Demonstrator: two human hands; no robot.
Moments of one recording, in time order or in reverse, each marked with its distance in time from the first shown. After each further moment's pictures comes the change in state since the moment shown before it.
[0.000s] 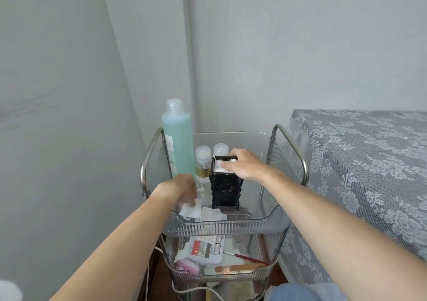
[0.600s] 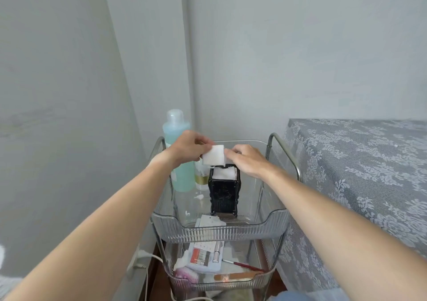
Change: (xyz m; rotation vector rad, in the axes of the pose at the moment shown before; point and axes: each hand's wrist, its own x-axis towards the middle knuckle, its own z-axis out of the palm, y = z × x) left_hand -0.017 0.032 -0.088 -0.696 0.347 0.373; right_hand -0.013 -0.015 -0.031 0.119 0.114 -0.025
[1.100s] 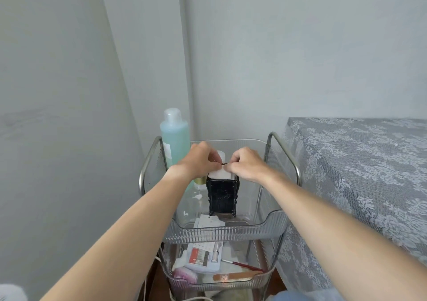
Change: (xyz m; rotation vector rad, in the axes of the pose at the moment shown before) left_hand 0.005 -0.015 0.042 0.309 0.001 0.083; right_hand -0.006 0.003 0.005 -0.090 -0.010 -0.009
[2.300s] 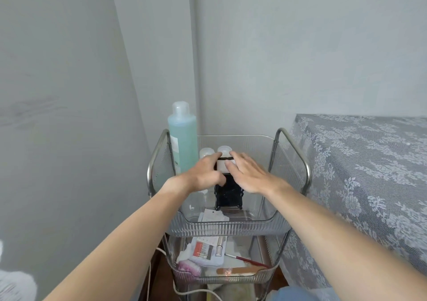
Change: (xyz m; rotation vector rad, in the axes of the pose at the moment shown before) left_hand -0.030 -0.009 0.014 -0.151 -0.226 -0.154; right_hand -0.006 0.019 0.032 -0.285 -0.103 -0.125
